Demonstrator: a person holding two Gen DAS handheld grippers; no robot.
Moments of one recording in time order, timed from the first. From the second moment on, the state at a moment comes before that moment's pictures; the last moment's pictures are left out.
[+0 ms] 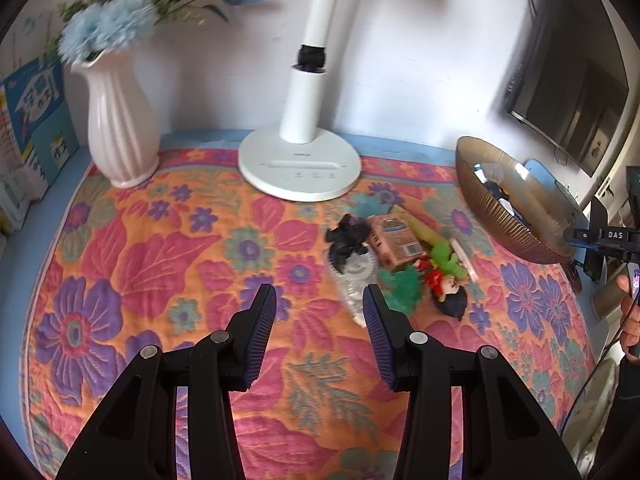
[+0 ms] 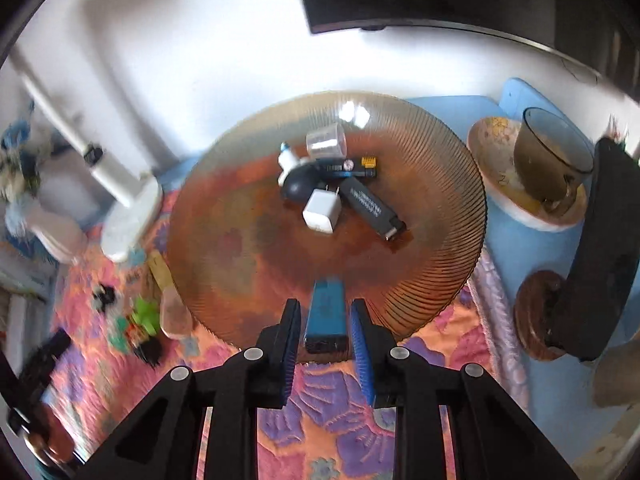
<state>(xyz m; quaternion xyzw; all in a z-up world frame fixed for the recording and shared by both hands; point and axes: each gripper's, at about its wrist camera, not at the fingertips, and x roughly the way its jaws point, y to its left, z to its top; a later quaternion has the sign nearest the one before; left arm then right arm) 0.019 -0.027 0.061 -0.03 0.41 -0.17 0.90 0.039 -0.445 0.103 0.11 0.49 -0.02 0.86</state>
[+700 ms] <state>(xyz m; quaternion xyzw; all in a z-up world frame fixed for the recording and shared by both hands) -0.014 -0.020 0.004 -0.04 0.43 -0.16 0.89 -0.016 -0.304 0.024 0.03 0.42 0.07 0.90</state>
